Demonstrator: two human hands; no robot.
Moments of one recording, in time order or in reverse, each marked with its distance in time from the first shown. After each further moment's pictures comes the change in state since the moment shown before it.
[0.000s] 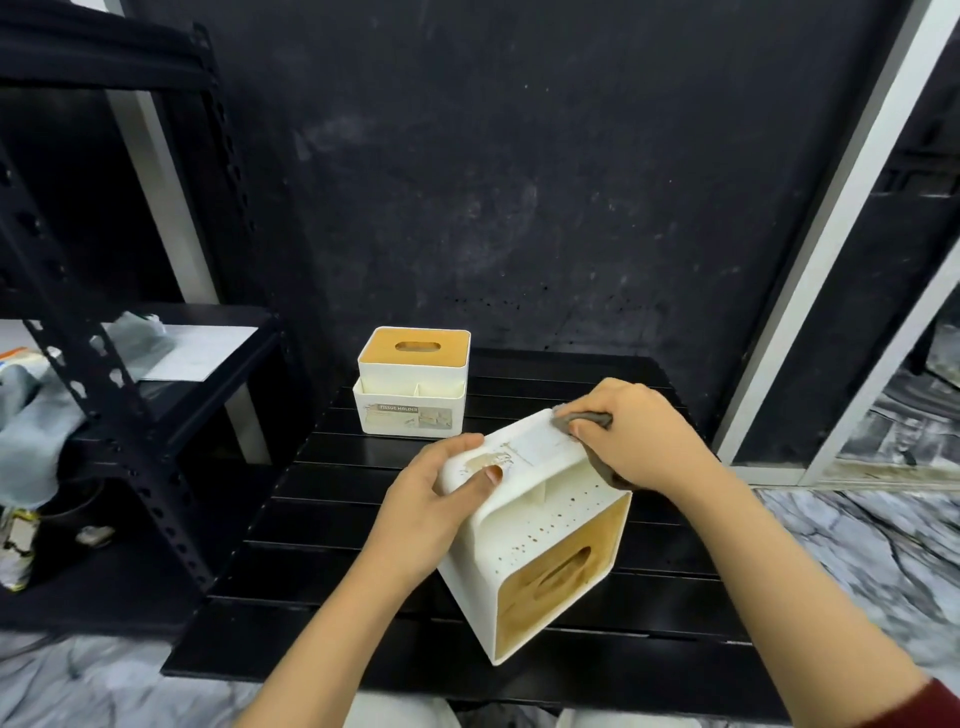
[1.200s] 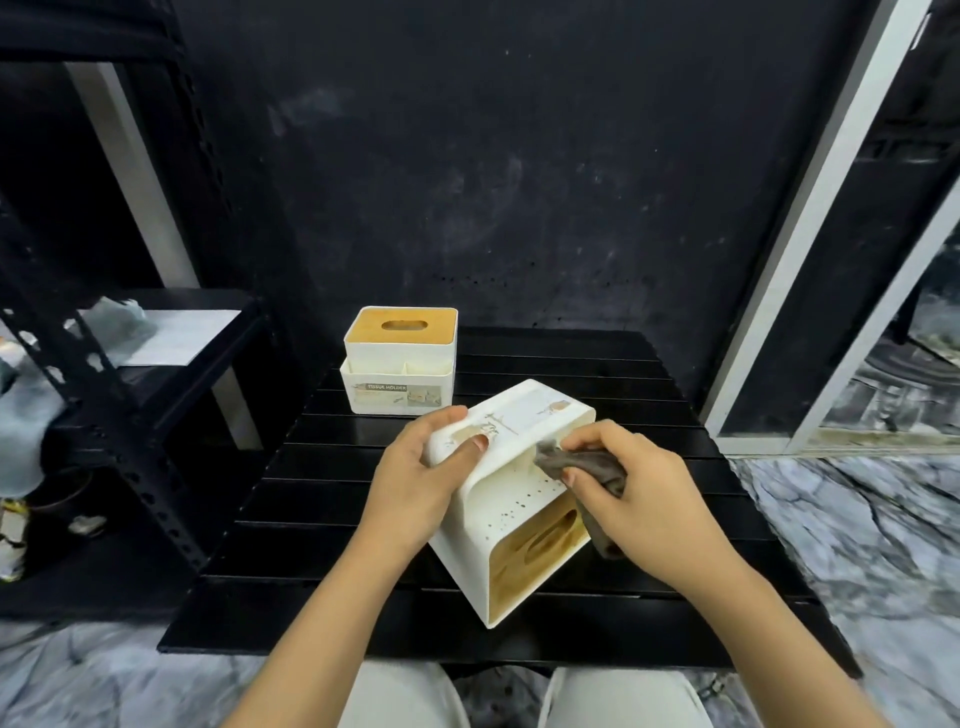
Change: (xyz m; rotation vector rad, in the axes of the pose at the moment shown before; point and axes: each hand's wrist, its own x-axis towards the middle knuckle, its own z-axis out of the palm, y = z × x) left_hand -0.003 0.003 0.007 -0.039 0.076 -0.025; right_hand -0.078 0.006 0.029 0.306 0.134 -0.035
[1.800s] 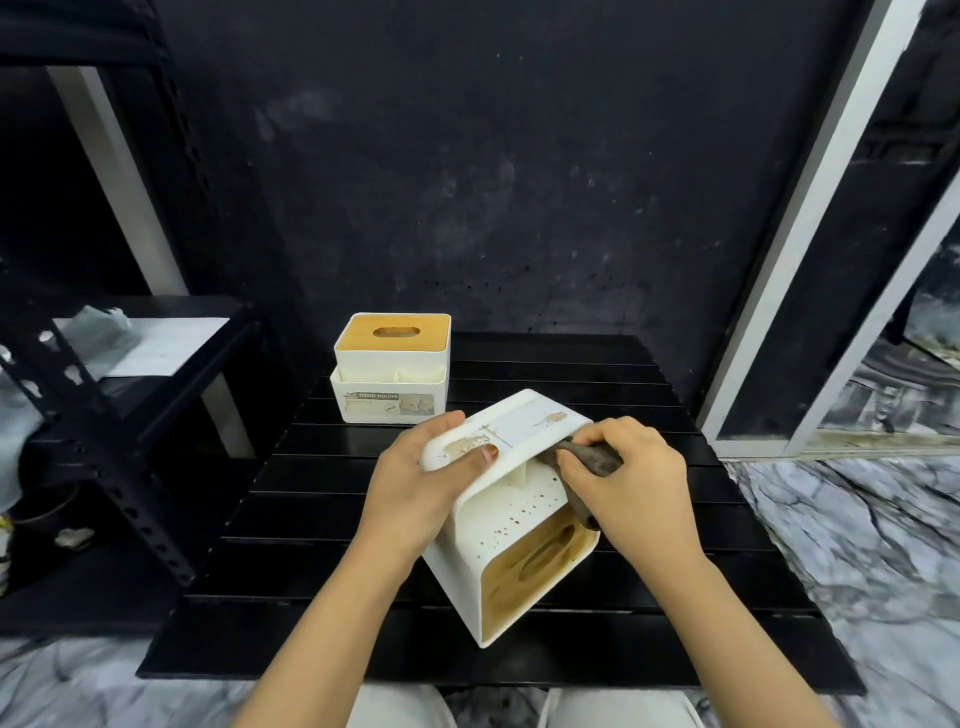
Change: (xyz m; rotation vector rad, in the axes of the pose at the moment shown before) left_hand 0.010 0.003 0.009 -0.081 0.017 -0.072; right_hand 0.022 0.012 0.017 -0.070 0.320 0.077
